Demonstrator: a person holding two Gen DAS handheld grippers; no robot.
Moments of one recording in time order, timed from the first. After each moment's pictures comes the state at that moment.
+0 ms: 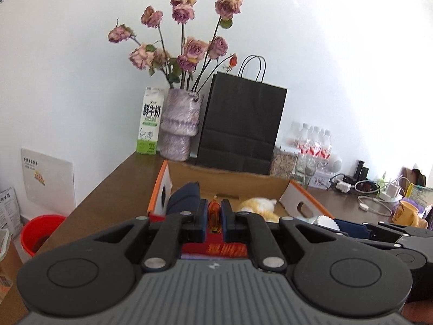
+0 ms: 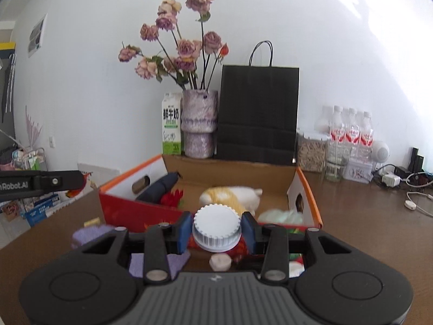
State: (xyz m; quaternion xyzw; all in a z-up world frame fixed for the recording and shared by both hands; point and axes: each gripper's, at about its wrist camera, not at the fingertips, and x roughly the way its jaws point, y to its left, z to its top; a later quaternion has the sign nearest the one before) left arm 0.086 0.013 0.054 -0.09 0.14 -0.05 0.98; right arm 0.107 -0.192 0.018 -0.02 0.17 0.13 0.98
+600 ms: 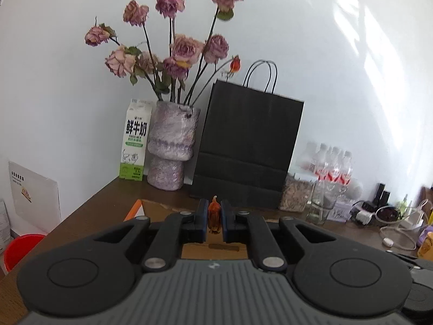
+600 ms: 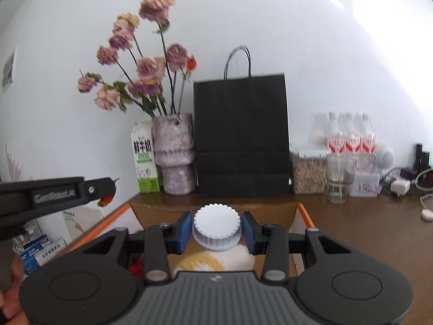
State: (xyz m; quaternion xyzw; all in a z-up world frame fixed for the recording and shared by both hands) left arm 0.228 -0.023 0.053 -0.09 0.13 -0.03 0.99; right arm 0.224 -0.194 0.026 0.03 0.15 0.10 0.98
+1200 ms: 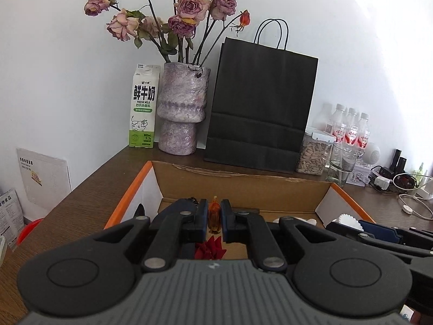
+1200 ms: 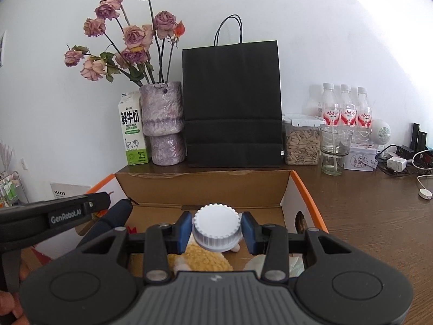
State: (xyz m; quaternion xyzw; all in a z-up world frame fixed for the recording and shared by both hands) left arm 0.238 -0.022 0.023 -0.07 0.19 -0.01 0.98; right arm 0.235 -0.195 0.000 0.03 0.20 0.08 0.98
